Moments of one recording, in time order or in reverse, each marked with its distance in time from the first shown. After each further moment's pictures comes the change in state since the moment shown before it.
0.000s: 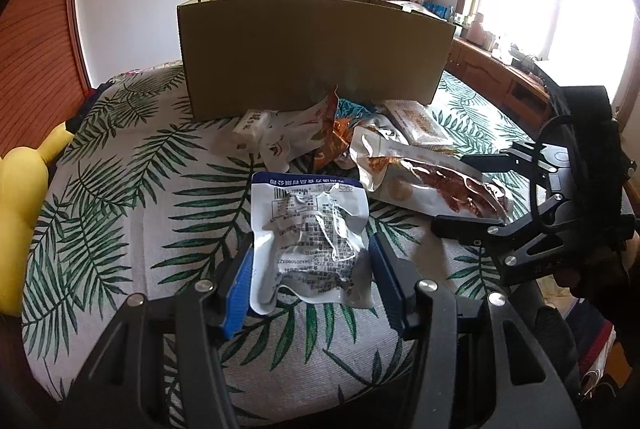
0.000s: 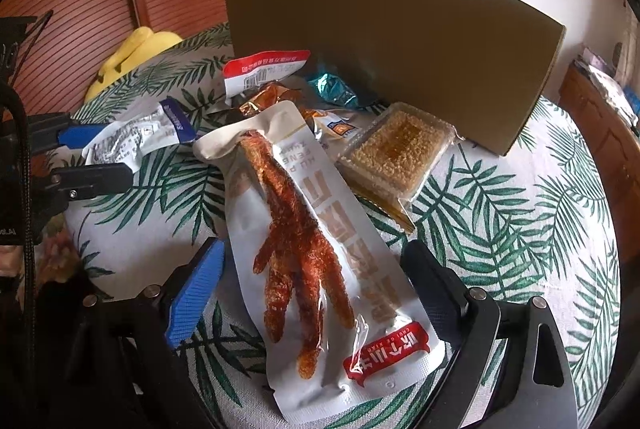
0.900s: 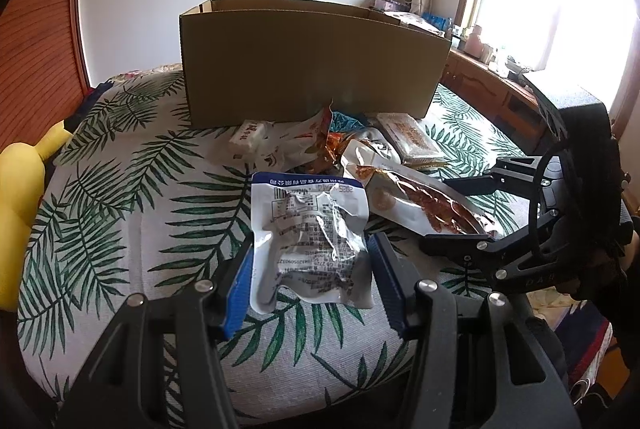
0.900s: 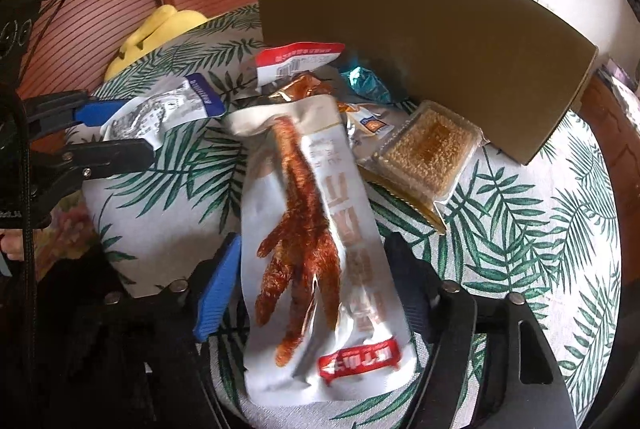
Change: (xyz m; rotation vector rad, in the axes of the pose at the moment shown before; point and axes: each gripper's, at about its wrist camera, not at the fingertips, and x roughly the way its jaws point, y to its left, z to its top) left arm -0.008 -0.004 0.003 -0.027 -0.031 -0.020; right arm -0.006 0.005 0.001 -0.070 0.065 0.064
